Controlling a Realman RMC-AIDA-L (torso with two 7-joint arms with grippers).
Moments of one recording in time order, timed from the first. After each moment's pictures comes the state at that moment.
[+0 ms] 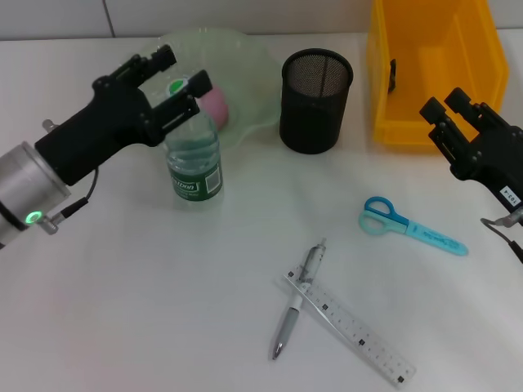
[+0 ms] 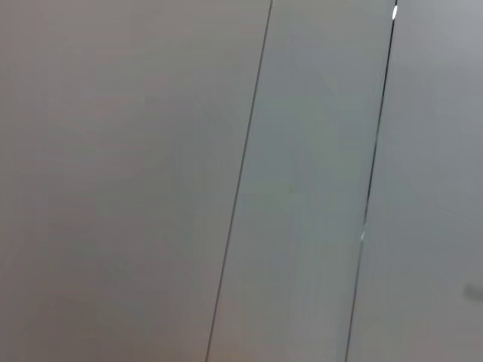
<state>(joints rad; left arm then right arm) -0.51 -2.08 0.81 0.24 1.30 1.50 -0.87 0.40 2.09 -0.09 0.00 -1.78 -1.54 0.64</state>
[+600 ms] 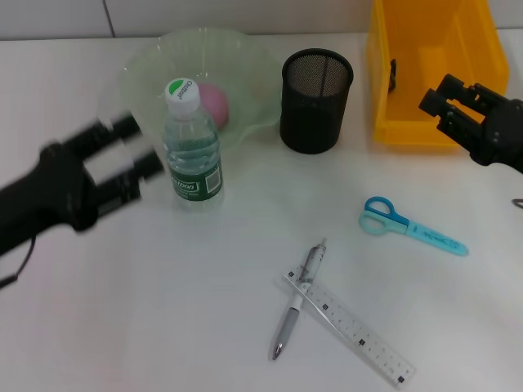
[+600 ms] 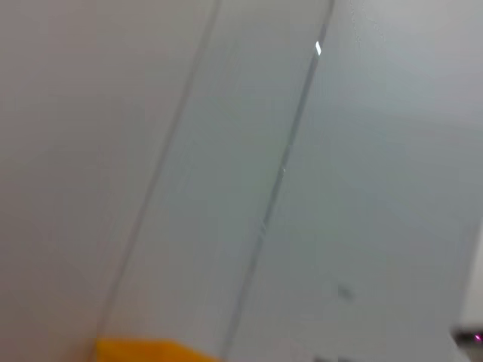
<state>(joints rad) -0.35 -1.99 0.85 0.33 1.41 1.79 -1.08 0.45 2.08 -0.28 -0.34 -1.82 -1.63 1.04</state>
